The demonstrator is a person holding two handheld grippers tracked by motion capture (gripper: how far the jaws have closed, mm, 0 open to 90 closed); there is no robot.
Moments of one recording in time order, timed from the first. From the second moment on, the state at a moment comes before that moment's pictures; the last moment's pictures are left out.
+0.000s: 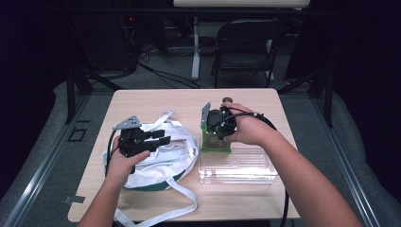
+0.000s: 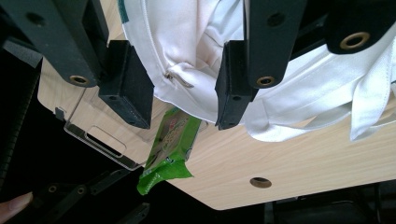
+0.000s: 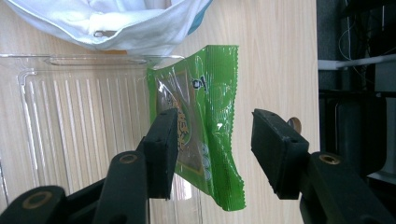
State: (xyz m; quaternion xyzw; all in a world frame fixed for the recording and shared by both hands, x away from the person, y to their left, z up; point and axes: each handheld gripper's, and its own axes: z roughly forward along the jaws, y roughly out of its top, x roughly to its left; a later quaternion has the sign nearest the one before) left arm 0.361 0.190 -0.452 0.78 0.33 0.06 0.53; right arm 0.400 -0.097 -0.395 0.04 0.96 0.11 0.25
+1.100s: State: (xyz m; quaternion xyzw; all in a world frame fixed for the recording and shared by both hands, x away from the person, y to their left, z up) left arm 0.361 0.193 -0.452 0.77 0.34 0.06 0.53; right arm 0.379 -0.108 -0.375 0.07 0.95 0.15 0.26
